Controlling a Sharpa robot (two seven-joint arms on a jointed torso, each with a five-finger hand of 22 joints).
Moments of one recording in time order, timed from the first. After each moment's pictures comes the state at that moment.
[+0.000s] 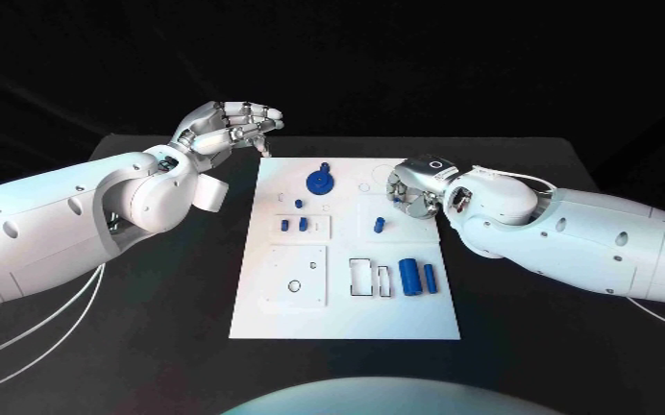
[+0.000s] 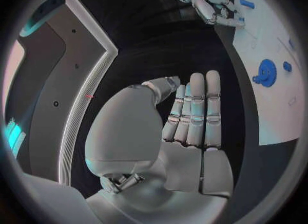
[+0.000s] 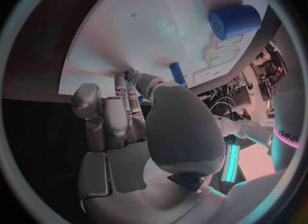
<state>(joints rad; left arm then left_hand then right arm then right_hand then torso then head) 1.19 -0.93 0.01 1.48 -0.15 -0.10 0.39 1.39 -0.18 0.61 0.05 0.21 0.85 0.21 0.29 0.40 0.88 0.14 0.47 0.15 1.05 0.06 0.98 0.47 0.18 0.92 0.14 0.95 0.56 1.20 -0.77 -0.15 1.48 -1.74 -0.27 -0.21 1.40 -0.15 0.58 0.00 0.05 1.07 0.14 0.27 0.31 1.25 0.08 0.13 0.09 1.47 -0.02 1.21 1.06 0.12 1.30 0.09 1.02 1.26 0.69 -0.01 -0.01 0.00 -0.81</state>
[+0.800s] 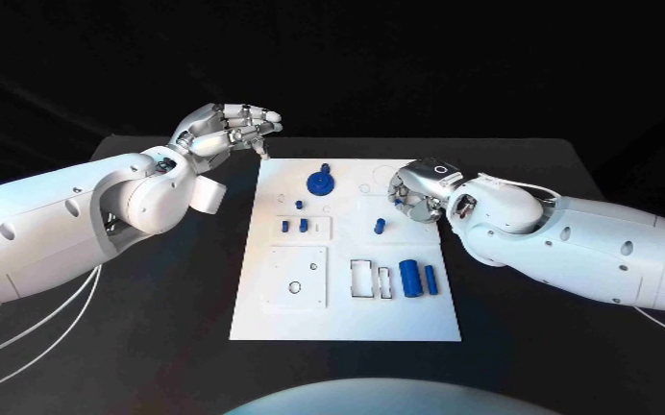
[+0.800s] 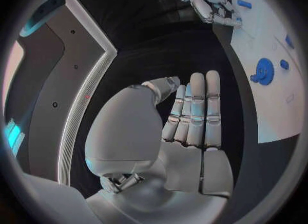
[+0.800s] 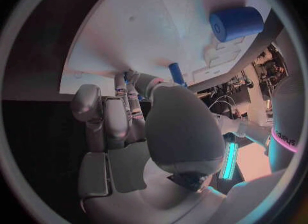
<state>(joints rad) 1.19 -0.94 0.01 1.49 -0.16 -0.09 0.38 1.39 -0.18 0.61 0.05 0.21 0.84 0.21 0.29 0.39 0.88 0.15 0.47 0.15 1.04 0.06 0.98 0.46 0.18 0.91 0.15 0.94 0.55 1.19 -0.78 -0.16 1.50 -1.74 -0.34 -0.22 1.40 -0.14 0.61 -0.02 0.05 1.07 0.13 0.27 0.31 1.25 0.08 0.12 0.09 1.47 -0.02 1.22 1.08 0.12 1.31 0.08 1.05 1.28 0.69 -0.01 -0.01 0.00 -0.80</state>
